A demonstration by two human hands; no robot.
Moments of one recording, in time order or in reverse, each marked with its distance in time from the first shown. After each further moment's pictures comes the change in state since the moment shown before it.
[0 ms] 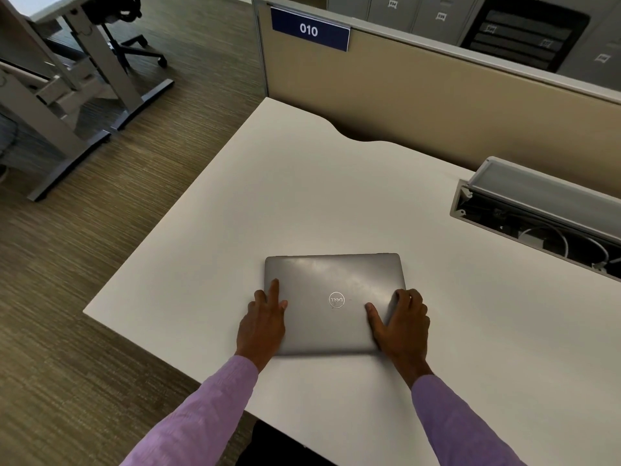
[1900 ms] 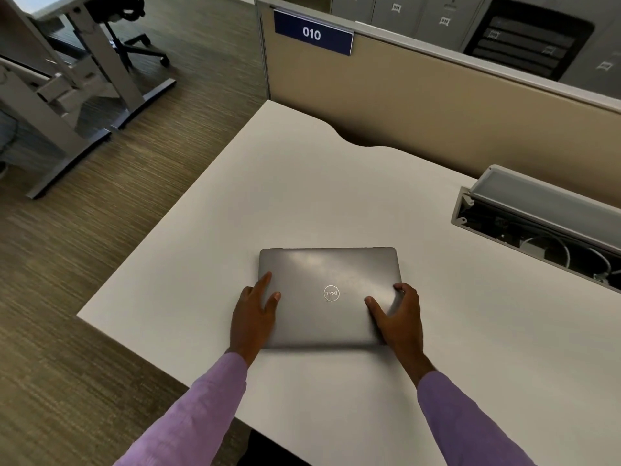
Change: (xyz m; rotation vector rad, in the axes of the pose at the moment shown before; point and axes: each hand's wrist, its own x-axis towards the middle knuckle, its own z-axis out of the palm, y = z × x) left_hand 0.026 -0.012 -0.007 -0.508 0.168 -0.066; right_hand 0.030 -0.007 0.000 0.553 -0.092 0.181
